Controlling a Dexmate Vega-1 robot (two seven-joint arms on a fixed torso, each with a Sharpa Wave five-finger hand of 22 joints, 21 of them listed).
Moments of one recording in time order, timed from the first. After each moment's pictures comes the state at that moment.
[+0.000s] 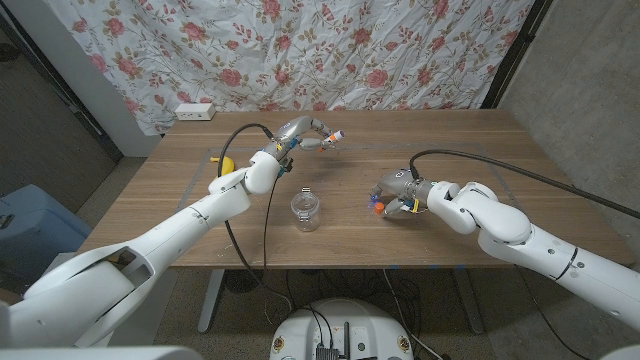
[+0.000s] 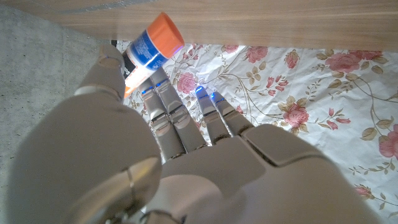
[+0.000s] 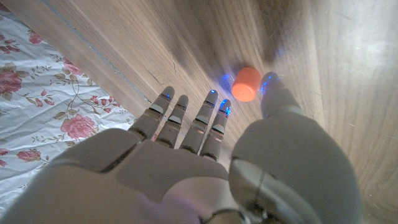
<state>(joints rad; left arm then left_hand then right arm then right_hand) 0.57 0.58 0.72 -1.42 0.37 -0.13 0.30 0.90 -0.03 0.34 -0.16 0.18 1.09 -0.17 0.19 0.18 1.15 -0.22 0.19 0.18 0.47 -0.05 0.18 0.16 0.26 -0.04 0.18 0.17 -0.91 -0.95 -0.65 -2.09 -1.02 -0.17 0.44 0.85 -0.09 0.38 -0.16 0.23 0.53 -0.22 0.34 0.20 0.65 -0.22 0.22 0.20 0.29 -0.04 0.29 0.20 0.38 -0.02 0.19 0.16</state>
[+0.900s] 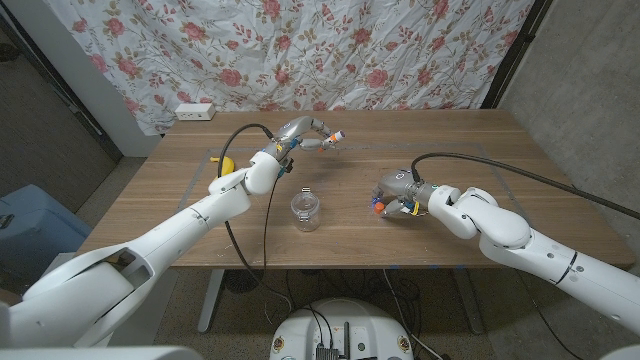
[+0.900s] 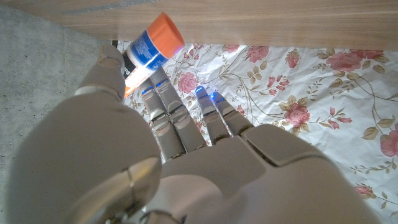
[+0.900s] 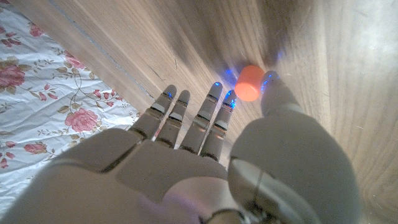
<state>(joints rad) 0.58 0.58 0.72 -1.43 0.38 -0.12 0.30 0.90 -0.03 0.33 -0.16 0.18 1.09 -0.17 0.19 0.18 1.15 -0.22 0.18 0.18 0.47 -0.05 0.18 0.16 0.26 -0.04 0.18 0.17 -0.93 -0.95 -0.65 -2.06 -1.03 -0.16 0.35 0.88 -0.08 0.35 -0.16 0.25 0.67 -0.22 0.39 0.20 0.79 -0.22 0.22 0.20 0.36 -0.05 0.29 0.20 0.42 -0.03 0.19 0.16</state>
